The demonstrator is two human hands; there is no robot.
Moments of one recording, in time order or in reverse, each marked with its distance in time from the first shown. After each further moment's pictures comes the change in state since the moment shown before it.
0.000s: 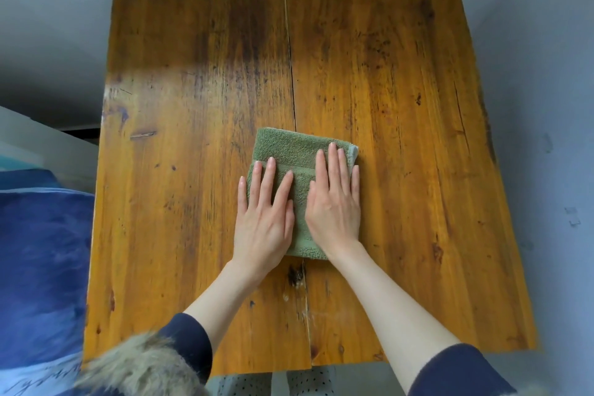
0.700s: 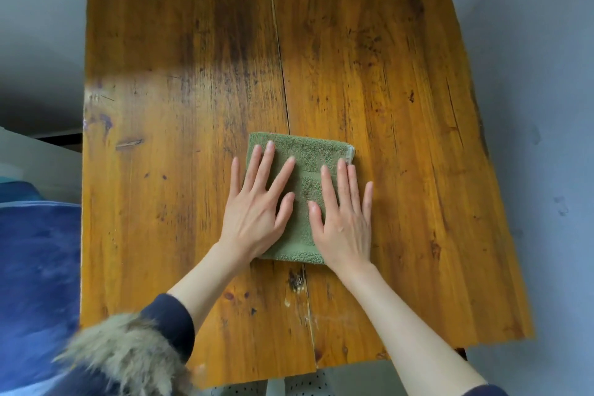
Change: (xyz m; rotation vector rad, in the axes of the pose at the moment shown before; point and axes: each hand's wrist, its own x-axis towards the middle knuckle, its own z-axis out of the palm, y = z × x) left_hand 0.027 -0.026 -0.001 0.008 -0.046 0.143; right_hand -0.025 0.016 0.004 -0.033 0.053 0.015
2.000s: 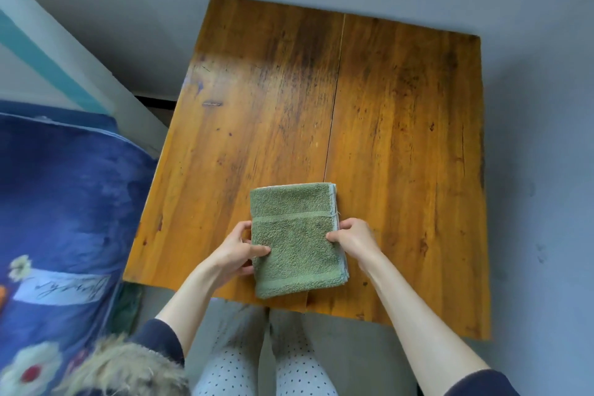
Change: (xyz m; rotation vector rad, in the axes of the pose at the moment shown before) left_hand -0.152 0.011 -0.035 -1.473 -0.389 -1.107; right_hand -0.045 -0.012 -0.057 0.531 -0.643 0.554
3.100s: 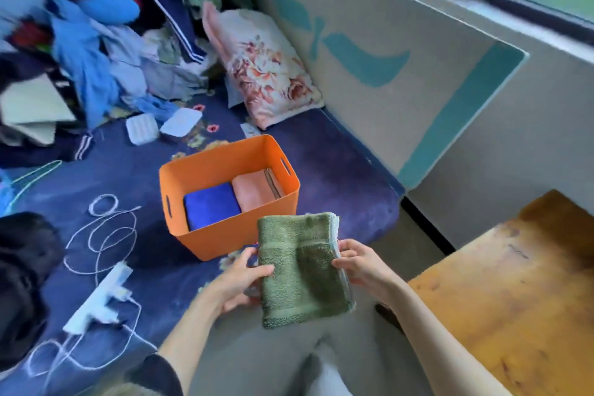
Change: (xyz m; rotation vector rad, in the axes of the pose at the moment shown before) left_hand -0.322 -0.273 -0.298 -0.815 0.519 0.343; right_hand -0.300 -0.150 0.371 -0.391 -0.843 -0.516
